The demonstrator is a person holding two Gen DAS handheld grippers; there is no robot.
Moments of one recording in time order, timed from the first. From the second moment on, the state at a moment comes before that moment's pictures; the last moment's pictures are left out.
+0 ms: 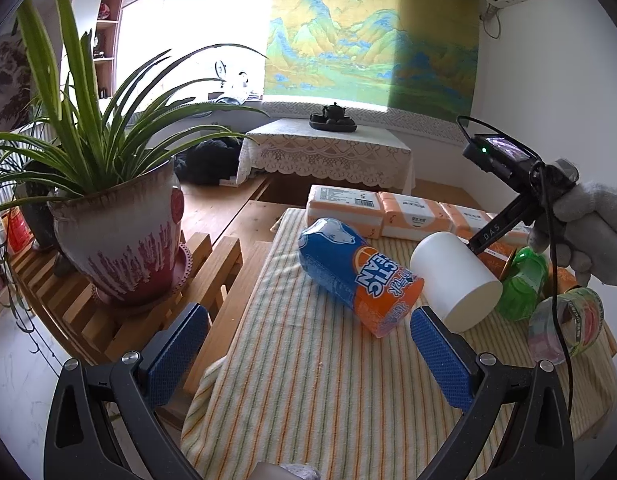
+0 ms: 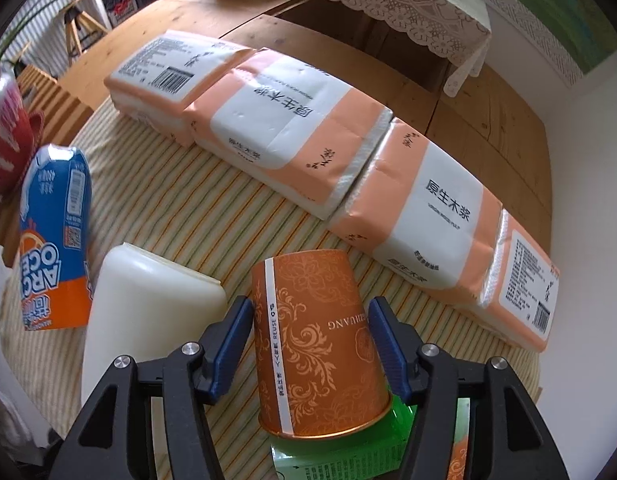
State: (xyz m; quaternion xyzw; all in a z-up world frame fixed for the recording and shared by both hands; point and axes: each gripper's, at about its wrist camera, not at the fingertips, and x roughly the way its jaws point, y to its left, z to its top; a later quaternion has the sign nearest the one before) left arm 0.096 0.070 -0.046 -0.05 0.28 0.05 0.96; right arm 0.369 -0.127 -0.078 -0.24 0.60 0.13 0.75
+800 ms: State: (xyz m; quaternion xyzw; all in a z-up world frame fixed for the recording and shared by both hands) left arm 0.076 0.077 -0.033 -0.07 0.29 0.06 0.95; right arm 0.254 -0.092 0.038 -0.29 0.48 0.23 0.80
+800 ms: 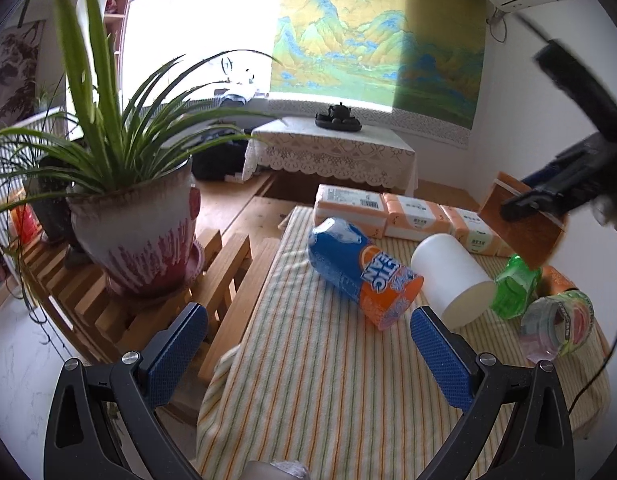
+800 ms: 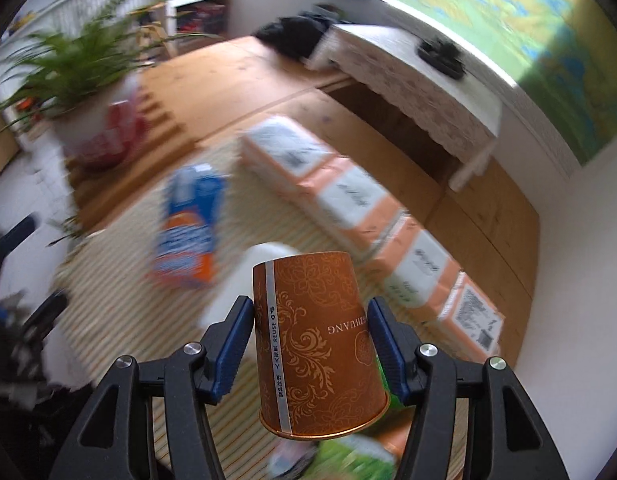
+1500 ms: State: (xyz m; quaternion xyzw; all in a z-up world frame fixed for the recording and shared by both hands) left arm 0.028 0.113 -0.044 -0.12 0.33 0.05 0.94; right arm 0.169 -0.029 -0.072 -0.38 0.50 0.29 0.72
